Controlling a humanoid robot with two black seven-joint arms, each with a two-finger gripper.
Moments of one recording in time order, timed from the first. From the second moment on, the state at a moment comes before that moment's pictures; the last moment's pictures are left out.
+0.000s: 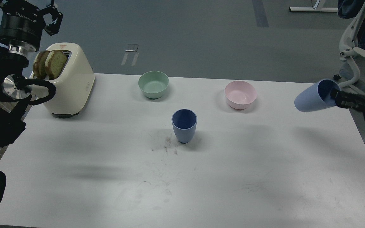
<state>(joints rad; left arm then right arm) -0.74 0.50 -1.11 -0.81 0.19 -0.36 -0.47 0.39 -0.79 1.30 1.48 -1.75 0.49 0.01</state>
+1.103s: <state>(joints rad) -0.77 0.47 -1.12 -0.80 0.18 -0.37 -0.38 0.83 -0.32 0.62 1.51 -1.74 0.49 -0.28</state>
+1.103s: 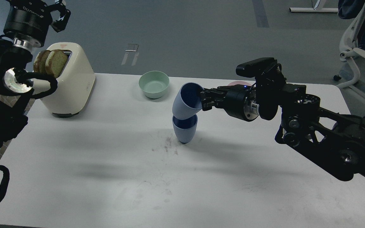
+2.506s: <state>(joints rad) -0.76 0.47 -1.12 -0.80 0.19 -0.38 -0.38 0.77 -0.27 0.91 1.53 -1.73 0.49 -0.27</state>
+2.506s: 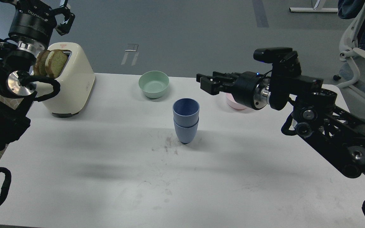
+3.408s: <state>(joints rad) -0.76 0.46 -1.12 -0.81 0.18 -0.38 -0.40 0.83 -0.12 1.69 1.04 -1.14 0.49 -0.10</state>
